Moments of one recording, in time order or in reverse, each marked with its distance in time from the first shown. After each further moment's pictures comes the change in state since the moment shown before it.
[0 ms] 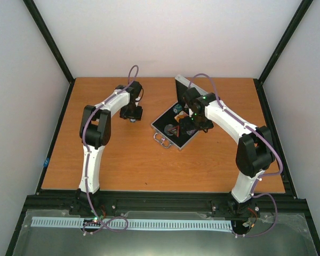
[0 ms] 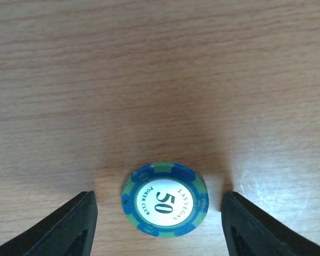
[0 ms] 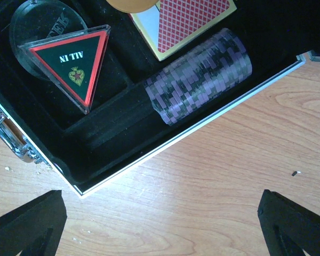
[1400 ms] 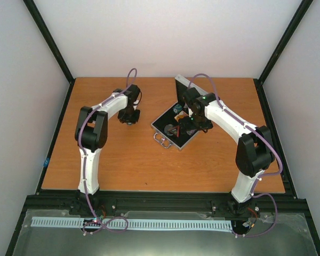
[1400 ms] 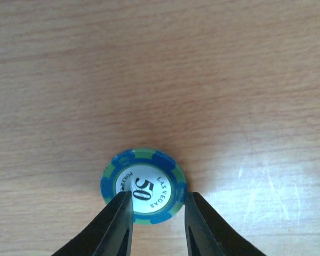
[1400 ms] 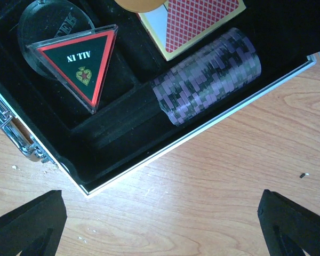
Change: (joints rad) left arm 0.001 -0.100 -0.166 0.068 0.002 0.005; right arm 0.000 0.003 0.000 0.004 -0.021 0.001
